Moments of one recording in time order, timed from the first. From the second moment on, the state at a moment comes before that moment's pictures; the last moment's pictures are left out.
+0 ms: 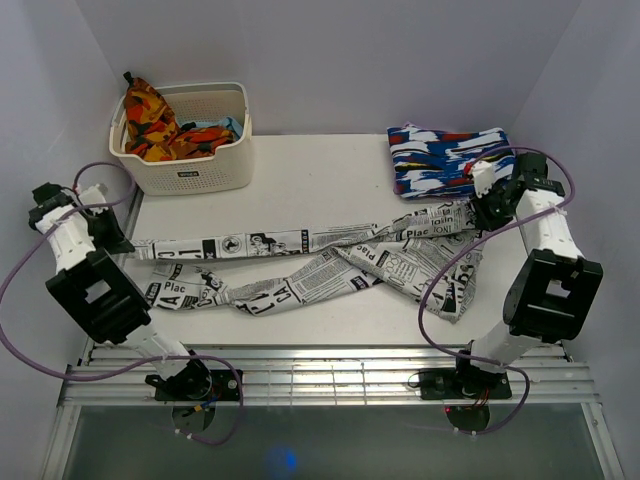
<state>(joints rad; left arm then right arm) 0.67 1.74 1.43 -0.94 0.38 0.33 -0.23 1.64 1.33 -0.80 -0.33 -0.82</state>
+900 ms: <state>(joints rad) 0.63 1.99 1.77 -0.86 0.45 -0.41 -0.20 2.09 1.79 -0.87 -0.37 -0.74</state>
